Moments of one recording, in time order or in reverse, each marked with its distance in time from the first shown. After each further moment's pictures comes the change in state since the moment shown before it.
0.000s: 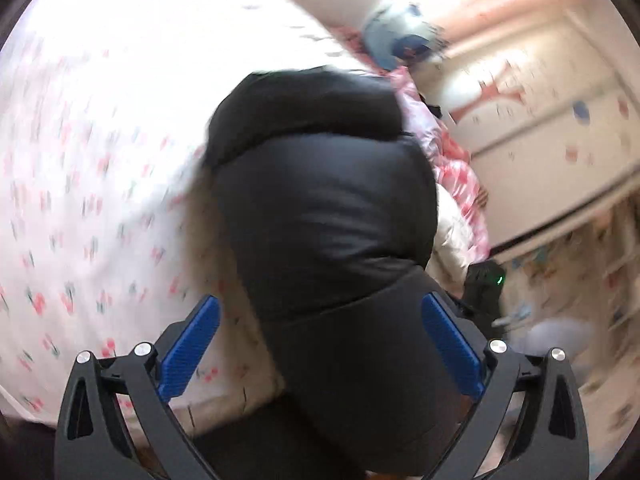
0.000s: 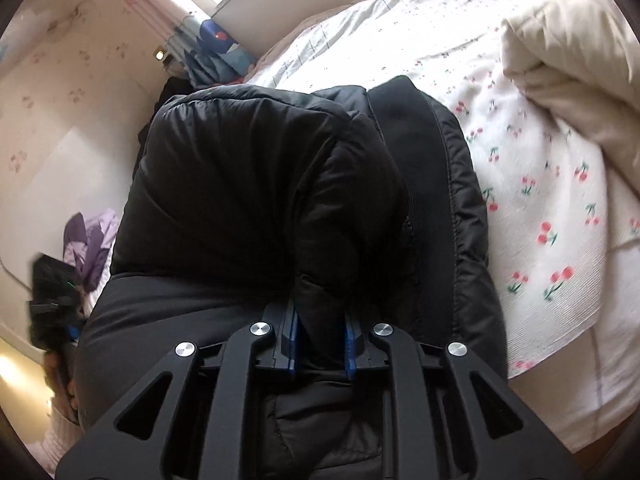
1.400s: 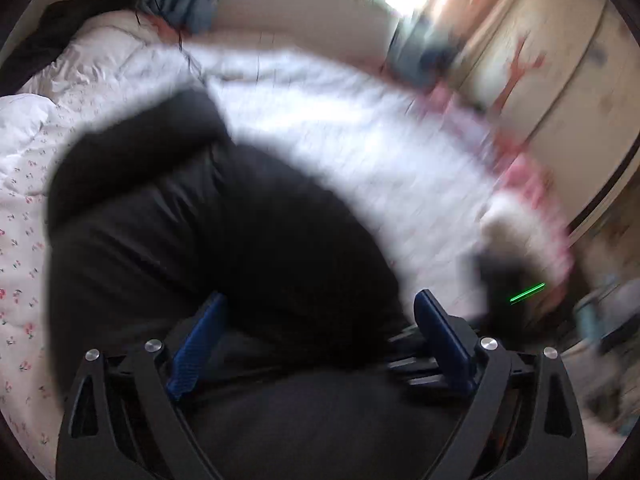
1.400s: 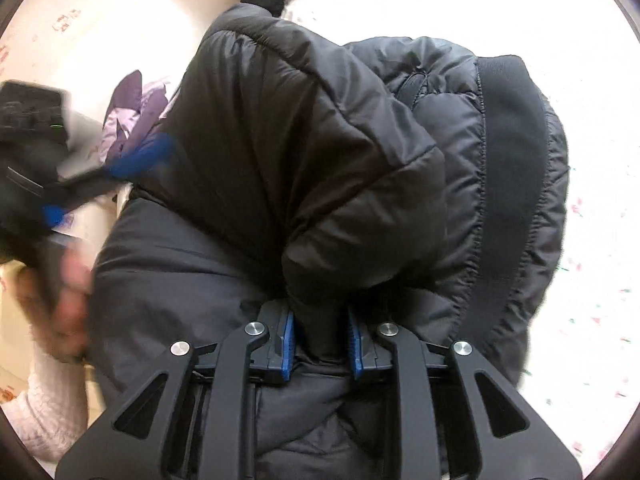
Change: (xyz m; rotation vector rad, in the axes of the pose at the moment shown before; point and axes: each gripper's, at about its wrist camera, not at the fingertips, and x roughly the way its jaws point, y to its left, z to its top) left arm -0.058 0.032 0.044 0.336 -0.116 0.415; right arm 0.205 0.247 -0.019 -0.342 0.370 0.192
